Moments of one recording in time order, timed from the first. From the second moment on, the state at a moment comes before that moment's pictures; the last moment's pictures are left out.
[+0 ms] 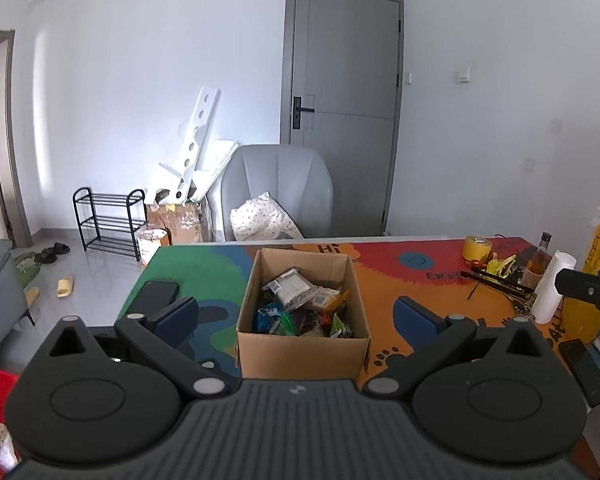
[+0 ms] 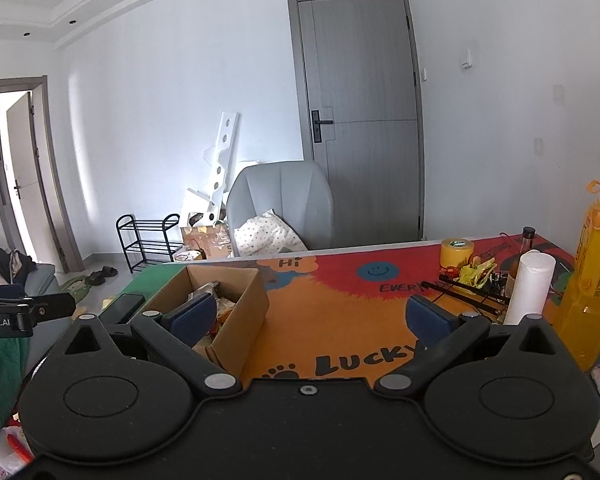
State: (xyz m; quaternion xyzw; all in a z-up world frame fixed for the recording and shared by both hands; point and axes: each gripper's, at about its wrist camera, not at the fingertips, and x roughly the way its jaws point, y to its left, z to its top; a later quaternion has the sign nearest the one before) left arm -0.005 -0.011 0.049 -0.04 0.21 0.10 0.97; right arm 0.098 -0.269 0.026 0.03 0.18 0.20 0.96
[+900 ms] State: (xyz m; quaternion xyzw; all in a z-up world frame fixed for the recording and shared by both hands) left arm 0.000 -0.012 0.045 -0.03 0.22 0.10 0.97; right arm 0.101 -0.267 0.022 0.03 0.20 0.21 0.96
